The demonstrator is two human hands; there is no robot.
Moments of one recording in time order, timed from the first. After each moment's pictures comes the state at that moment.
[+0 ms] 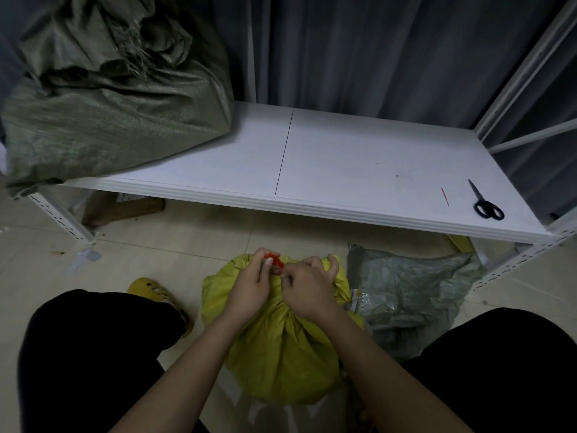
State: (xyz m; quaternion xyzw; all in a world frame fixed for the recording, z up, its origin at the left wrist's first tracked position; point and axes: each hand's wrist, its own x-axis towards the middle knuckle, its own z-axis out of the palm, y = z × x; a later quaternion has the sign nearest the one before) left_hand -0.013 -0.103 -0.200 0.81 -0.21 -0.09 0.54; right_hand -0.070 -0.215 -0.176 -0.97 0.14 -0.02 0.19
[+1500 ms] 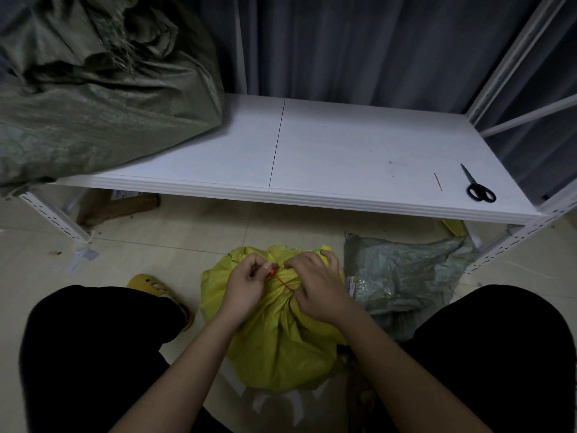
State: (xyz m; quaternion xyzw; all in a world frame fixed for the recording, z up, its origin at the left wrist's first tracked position) left_hand -0.027 -0.097 -0.205 0.78 -0.11 -0.16 0.59; right_hand -0.102 -0.240 -0.194 -0.98 -0.01 -0.07 0.18
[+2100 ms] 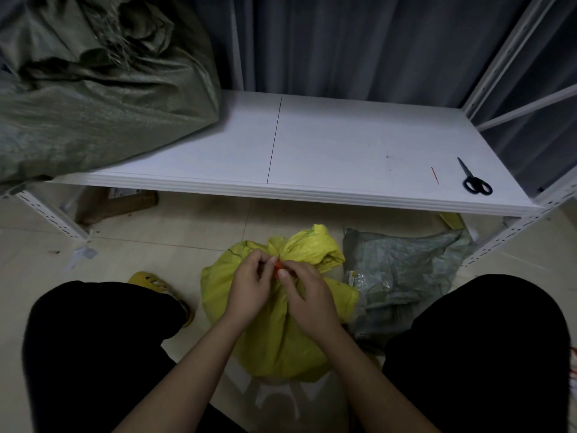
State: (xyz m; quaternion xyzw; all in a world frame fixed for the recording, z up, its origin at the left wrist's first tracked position) left_hand -0.041 -0.097 -0.205 0.82 -0.19 -0.07 0.54; right_hand -0.123 -0.196 -0.199 -0.86 0.14 -0.16 0.46
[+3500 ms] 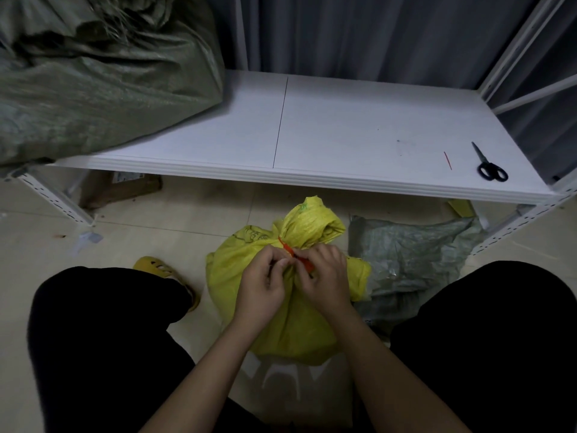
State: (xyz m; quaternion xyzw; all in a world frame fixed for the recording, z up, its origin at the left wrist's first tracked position) left_hand -0.072 -0.091 -0.189 0.76 -0.26 0.00 0.60; right_hand -0.111 -0.221 -0.240 -0.91 0.13 -0.28 0.28
